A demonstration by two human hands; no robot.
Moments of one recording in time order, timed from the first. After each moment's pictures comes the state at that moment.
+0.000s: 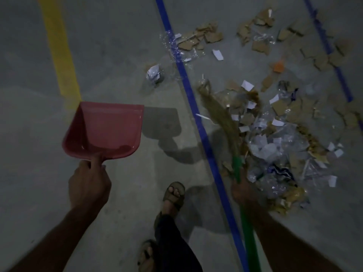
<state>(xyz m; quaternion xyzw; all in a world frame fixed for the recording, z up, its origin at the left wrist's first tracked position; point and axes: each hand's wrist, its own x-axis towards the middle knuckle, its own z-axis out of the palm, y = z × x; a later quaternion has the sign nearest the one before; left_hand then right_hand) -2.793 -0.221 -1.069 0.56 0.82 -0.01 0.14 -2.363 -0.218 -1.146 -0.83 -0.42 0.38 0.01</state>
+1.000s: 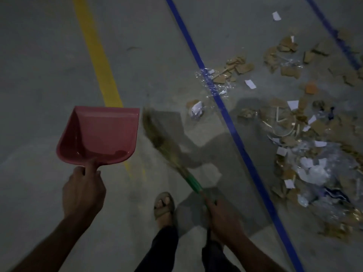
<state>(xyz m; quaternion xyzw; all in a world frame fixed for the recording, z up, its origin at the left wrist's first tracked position) -3.086 -0.084 -1.002 0.57 0.81 -0.03 0.09 -2.710 -0.164 -1.093 -0.66 -0.63 0.39 -0.12</state>
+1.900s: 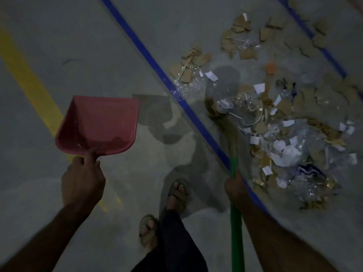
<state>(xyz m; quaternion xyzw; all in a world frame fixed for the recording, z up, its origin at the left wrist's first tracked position) -2.973 0.117 -1.046 0.66 0.74 -0.01 0.13 -2.580 -0.004 -1.135 -0.90 -0.17 0.39 0.03</state>
